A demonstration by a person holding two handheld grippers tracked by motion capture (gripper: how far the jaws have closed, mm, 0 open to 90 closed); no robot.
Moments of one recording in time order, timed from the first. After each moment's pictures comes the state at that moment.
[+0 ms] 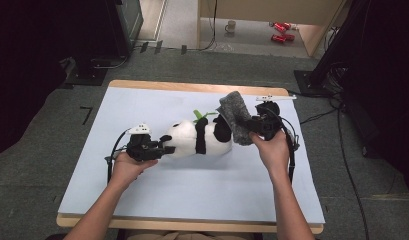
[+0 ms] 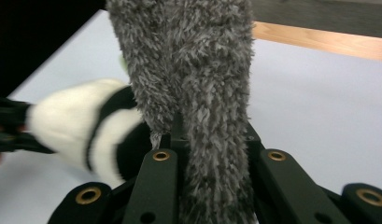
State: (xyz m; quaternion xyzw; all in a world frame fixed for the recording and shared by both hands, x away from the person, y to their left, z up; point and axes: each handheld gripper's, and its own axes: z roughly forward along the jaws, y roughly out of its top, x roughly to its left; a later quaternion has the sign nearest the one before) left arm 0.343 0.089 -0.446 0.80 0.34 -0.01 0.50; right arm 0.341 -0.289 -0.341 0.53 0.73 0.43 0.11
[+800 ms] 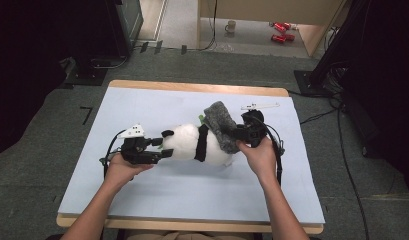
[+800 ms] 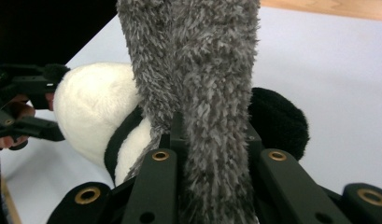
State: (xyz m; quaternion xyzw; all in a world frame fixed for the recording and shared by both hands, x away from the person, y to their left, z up) left arm 0.334 0.101 -0.441 0.80 0.30 0.02 0.52; right arm 0.344 -0.262 -0.371 0.50 0.75 0.44 0.05
